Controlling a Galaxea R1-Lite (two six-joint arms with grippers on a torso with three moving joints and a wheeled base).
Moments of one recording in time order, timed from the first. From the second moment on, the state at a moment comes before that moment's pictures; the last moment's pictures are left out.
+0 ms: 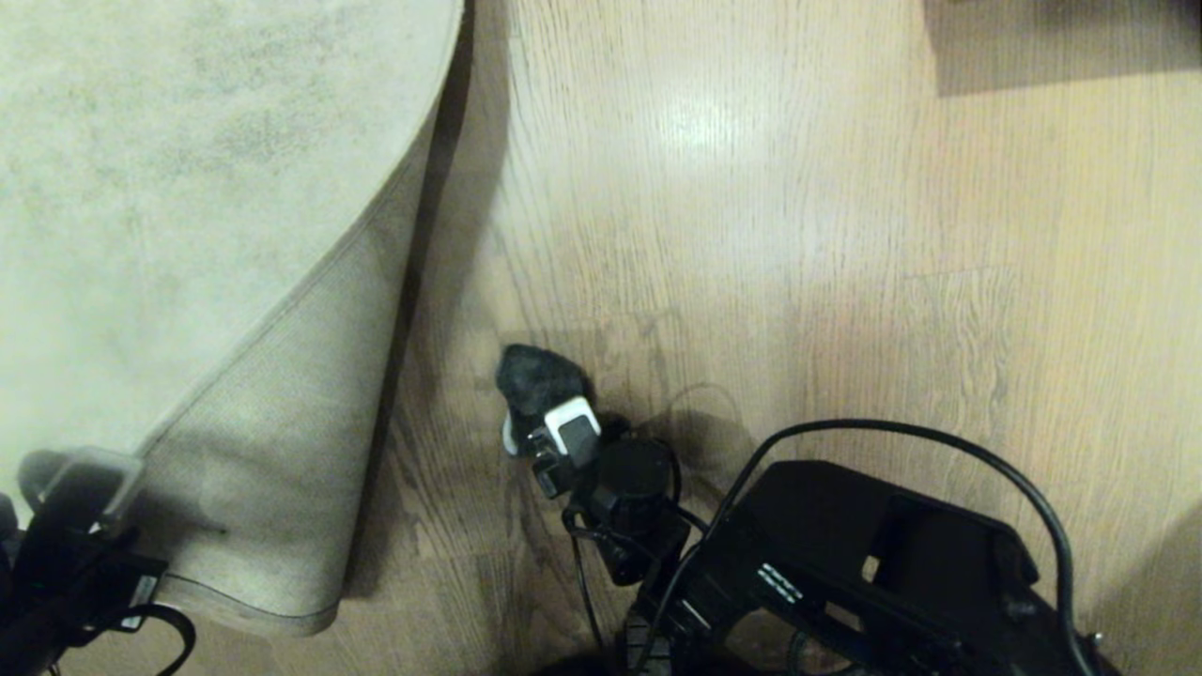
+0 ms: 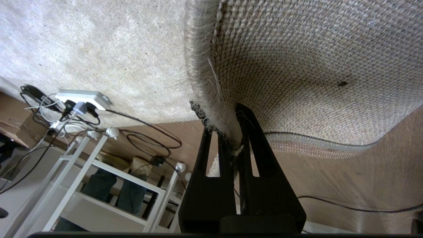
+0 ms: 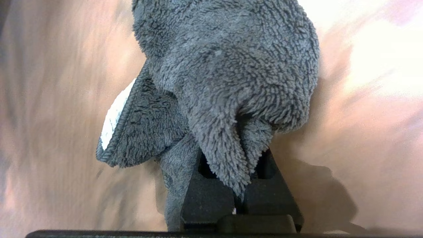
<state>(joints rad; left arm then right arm) 0.33 1.51 -0.08 -0.98 0.15 0.55 0.88 2.62 -1.40 -1.35 -0.41 -0.30</state>
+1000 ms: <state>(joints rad) 0.33 1.51 -0.08 -0.98 0.15 0.54 0.62 2.10 -0.94 -1.32 -0.40 -0.31</state>
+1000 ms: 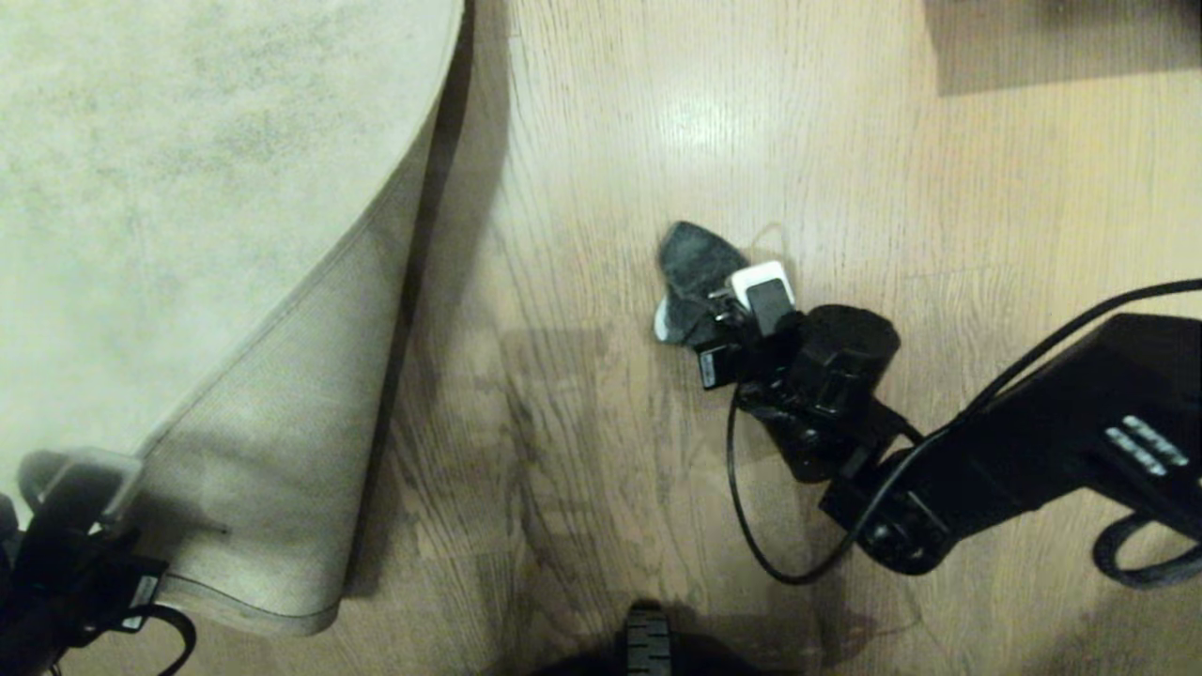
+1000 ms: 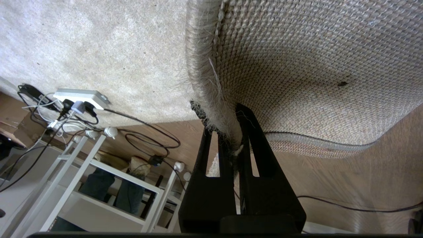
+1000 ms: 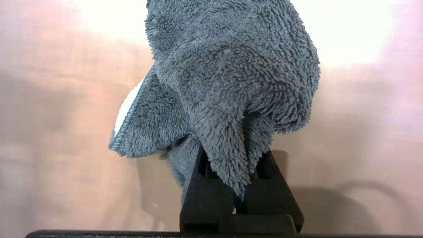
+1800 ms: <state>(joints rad) 0.33 1.51 -0.08 -0.98 0.15 0.54 0.23 1.48 -0.37 -1.28 -0.40 -0.33</state>
